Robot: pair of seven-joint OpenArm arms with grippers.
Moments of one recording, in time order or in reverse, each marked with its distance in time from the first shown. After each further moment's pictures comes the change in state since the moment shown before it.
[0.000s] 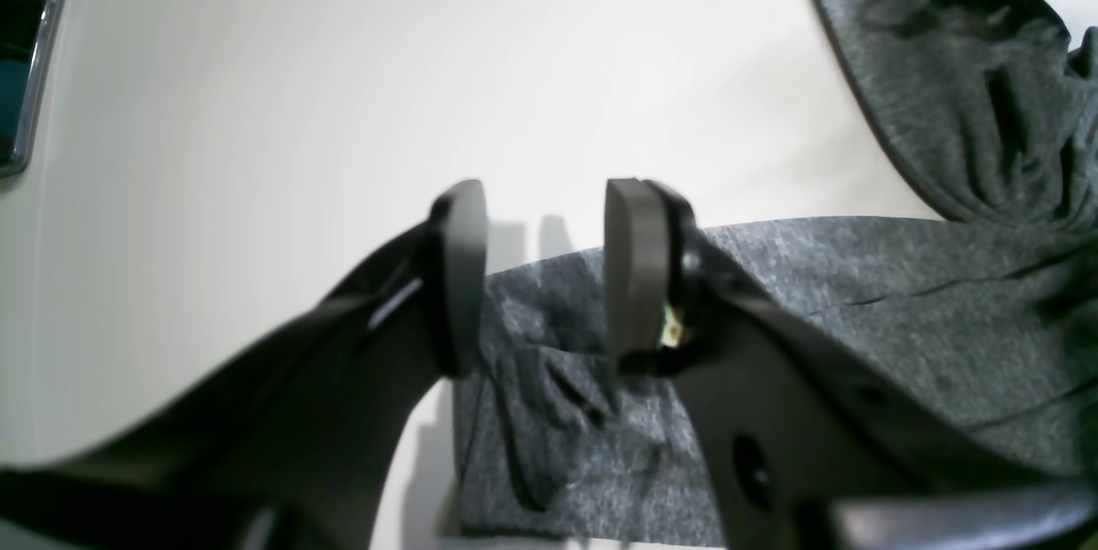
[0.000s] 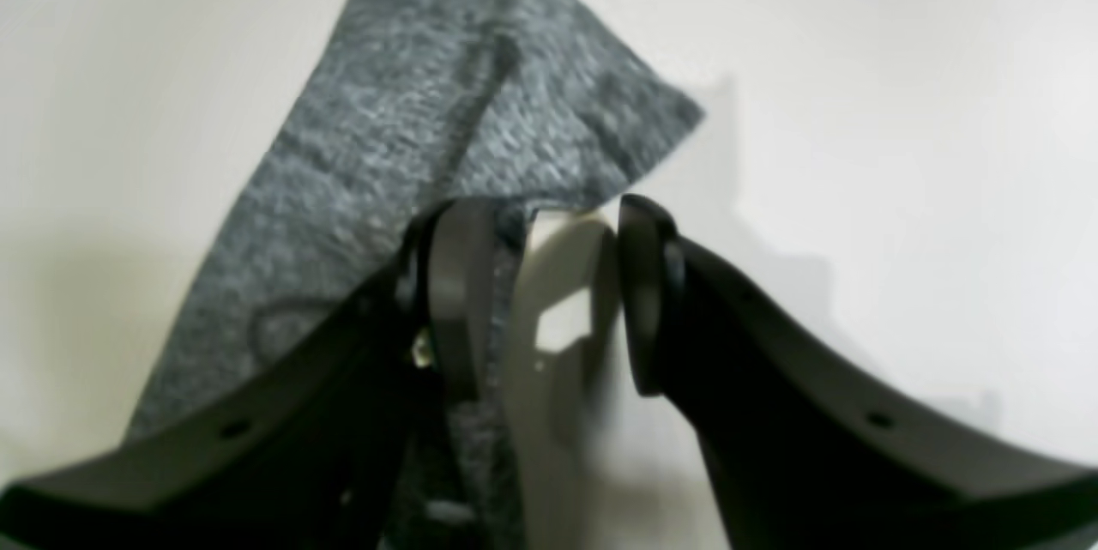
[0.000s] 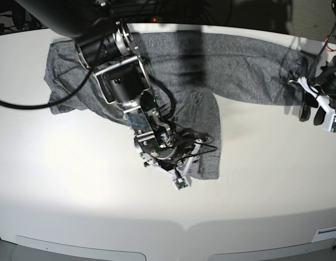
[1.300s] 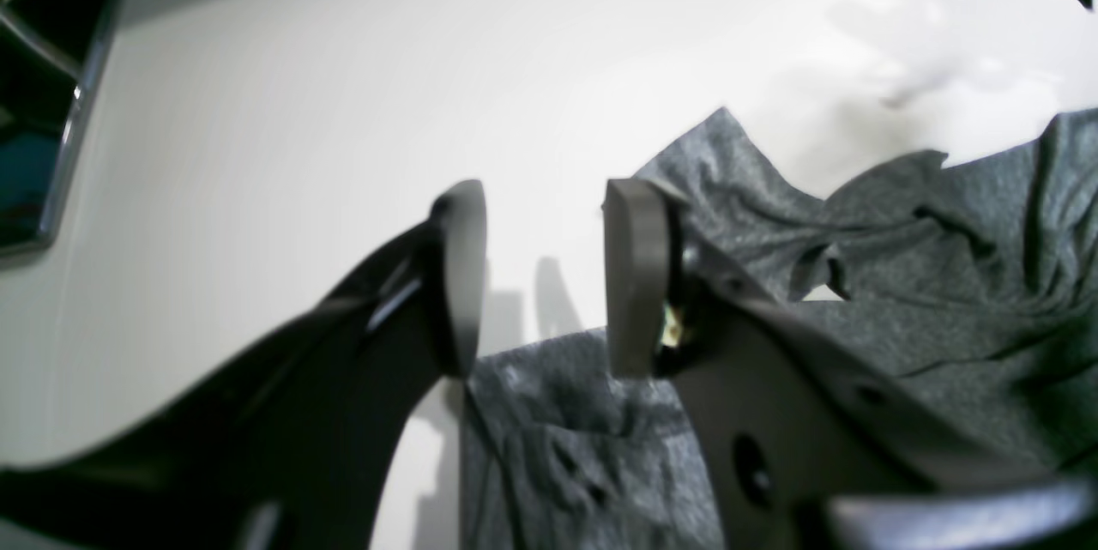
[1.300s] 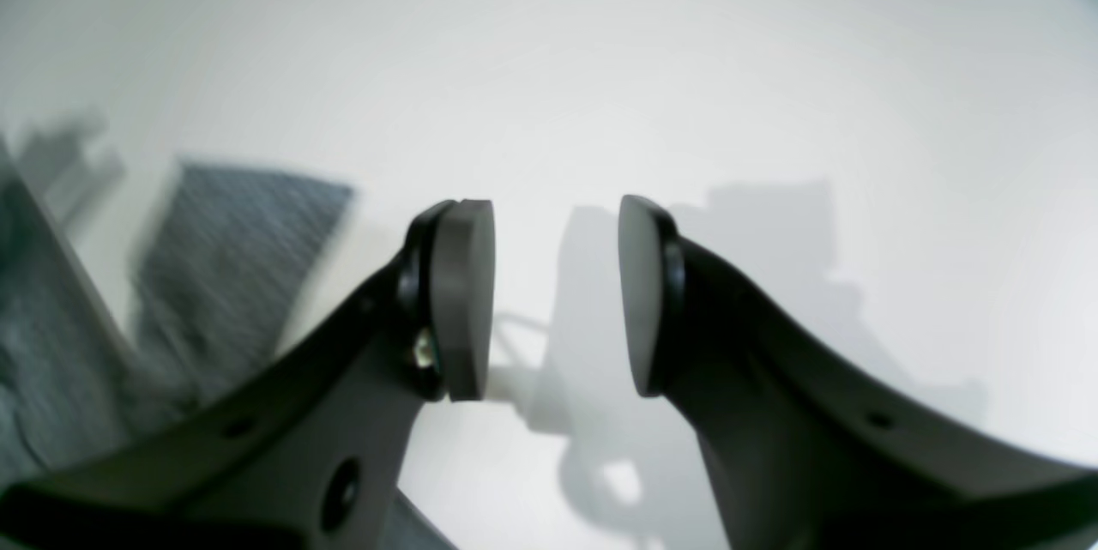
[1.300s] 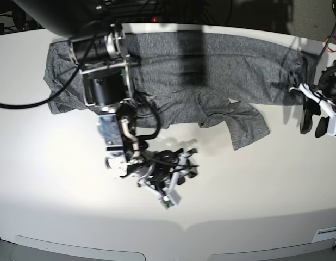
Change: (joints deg) left arm -0.3 0.0 0.0 0.0 0.1 -1.5 -8.9; right arm -0.7 4.9 13.0 14.8 4.8 15.8 -7.3
